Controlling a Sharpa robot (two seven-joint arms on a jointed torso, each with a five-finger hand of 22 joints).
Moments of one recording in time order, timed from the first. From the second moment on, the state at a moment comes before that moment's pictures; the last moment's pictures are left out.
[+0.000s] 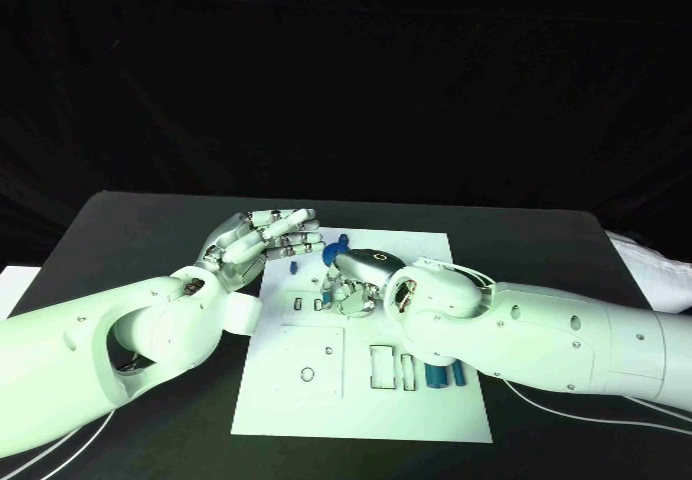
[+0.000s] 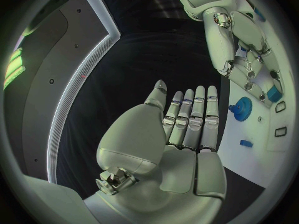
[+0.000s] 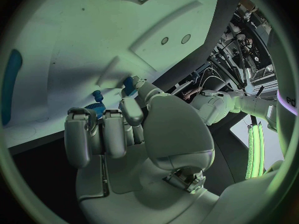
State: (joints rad) left arm 1.16 -0.93 0.01 1.73 0.02 -0.28 0.44; left_hand 1.40 0.14 -0.09 -0.01 0.05 0.93 0.24 0.07 0.08 0.98 0.20 0.07 0.07 0.99 0.16 0.07 0.16 0.17 0.88 0.27 0.13 0.07; right arm 1.19 -0.60 -0.07 1.61 -1.52 -0.28 -0.36; right_hand 1.28 -0.02 0.33 -0.01 0.11 1.08 0.12 0.10 0.09 1.36 0.03 1.11 1.22 1.47 -0.04 1.43 1.30 0.05 1.44 0.07 1.49 1.31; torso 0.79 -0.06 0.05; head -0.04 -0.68
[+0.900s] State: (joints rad) left arm 1.16 -0.93 0.01 1.73 0.02 -0.28 0.44; left_hand 1.40 0.14 -0.09 -0.01 0.05 0.93 0.24 0.07 0.08 0.98 0.20 0.07 0.07 0.99 0.16 0.07 0.16 0.17 0.88 0.27 0.13 0.07; right arm 1.18 -0.60 -0.07 1.61 -1.58 -0.26 -0.37; right_hand 1.26 -0.04 0.33 -0.01 0.11 1.07 0.12 0.09 0.08 1.35 0.04 1.09 1.20 1.47 -0.04 1.43 1.29 0.05 1.44 0.08 1.49 1.31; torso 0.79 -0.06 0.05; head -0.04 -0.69
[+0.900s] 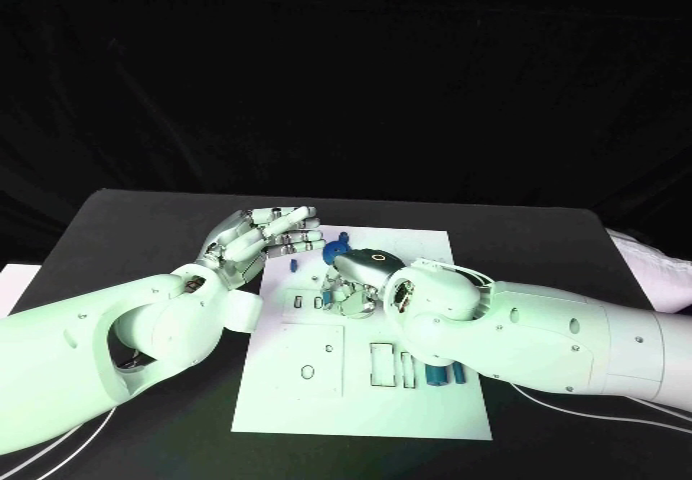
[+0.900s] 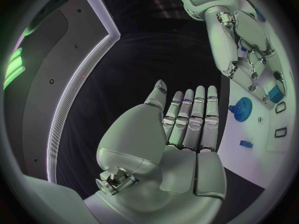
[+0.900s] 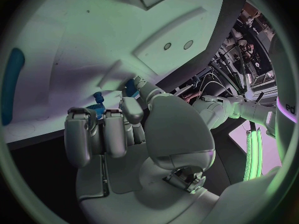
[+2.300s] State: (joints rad) left arm 1.16 -0.93 0.01 1.73 0.02 -0.28 0.44; left_hand 1.40 0.14 -0.09 -0.01 0.05 0.93 0.24 0.07 0.08 0.99 0.19 0.07 0.07 0.99 0.16 0.07 0.16 0.17 0.88 0.27 0.13 0.07; right arm 1.18 -0.62 -0.07 1.63 -1.57 -0.34 -0.37; right_hand 1.21 -0.09 0.27 0.01 0.11 0.99 0.15 0.07 0.07 1.27 0.05 0.95 1.10 1.47 -0.03 1.41 1.28 0.05 1.42 0.09 1.48 1.31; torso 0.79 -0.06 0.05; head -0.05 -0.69
